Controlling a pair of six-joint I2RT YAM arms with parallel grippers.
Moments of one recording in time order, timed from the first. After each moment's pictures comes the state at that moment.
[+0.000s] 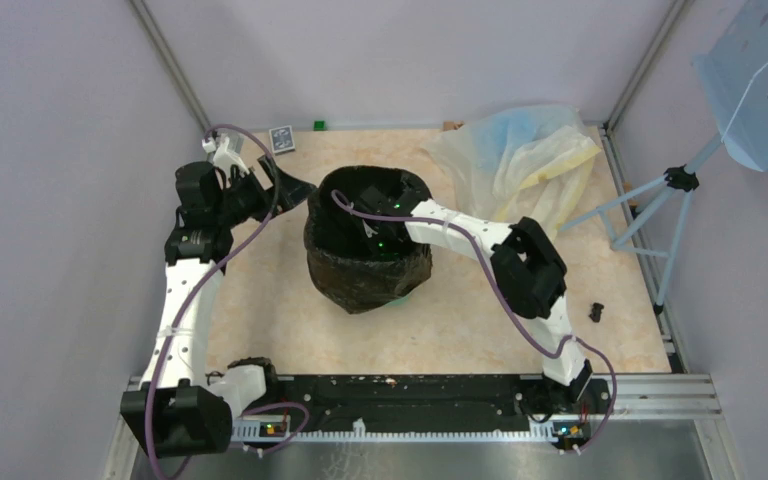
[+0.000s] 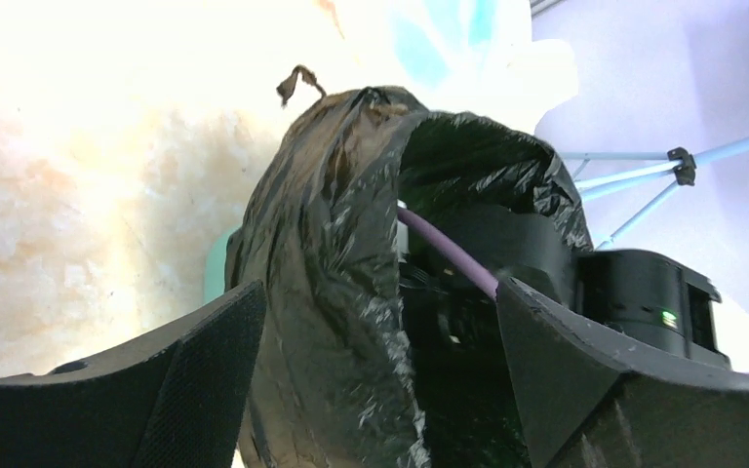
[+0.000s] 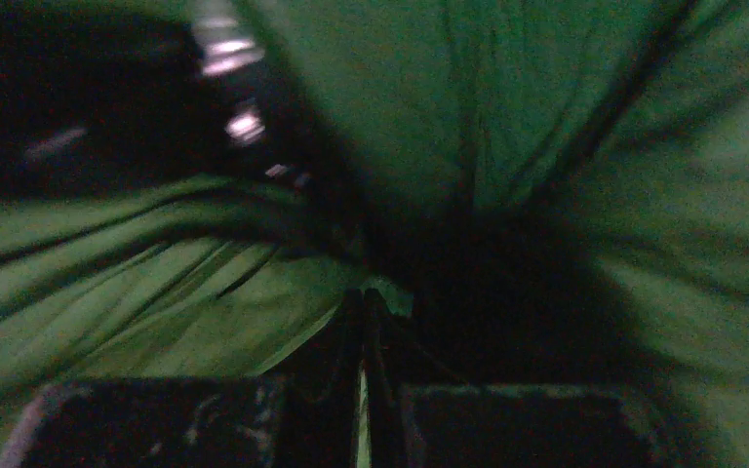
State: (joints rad) left arm 0.09 1.05 1.02 -0.35 0.68 -0.56; right arm 0.89 2.14 1.74 -0.91 -0.07 0.31
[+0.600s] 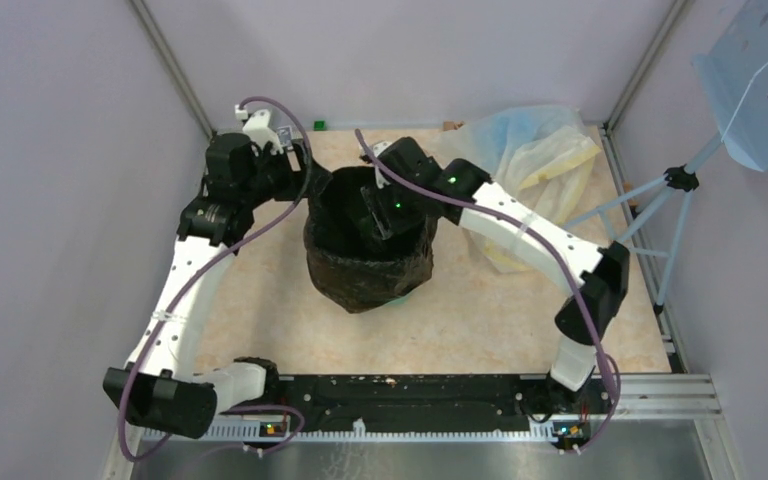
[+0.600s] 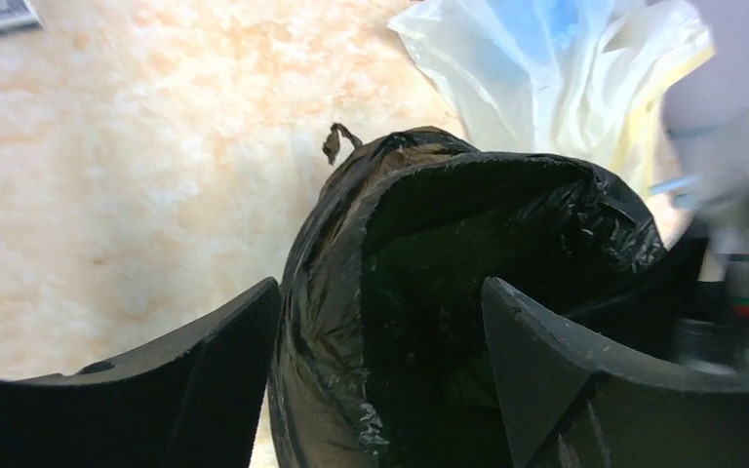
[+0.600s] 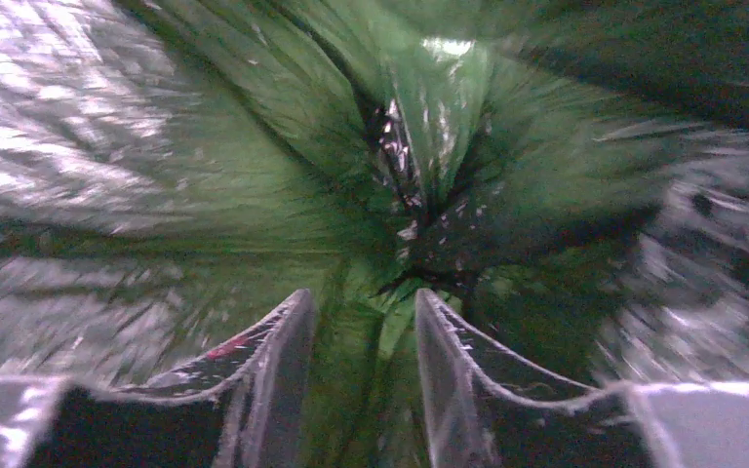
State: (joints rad) left arm -0.13 1.17 1.28 -0.49 0.35 -0.35; right arm 0.89 1.81 1.85 -0.93 -0.01 0.29
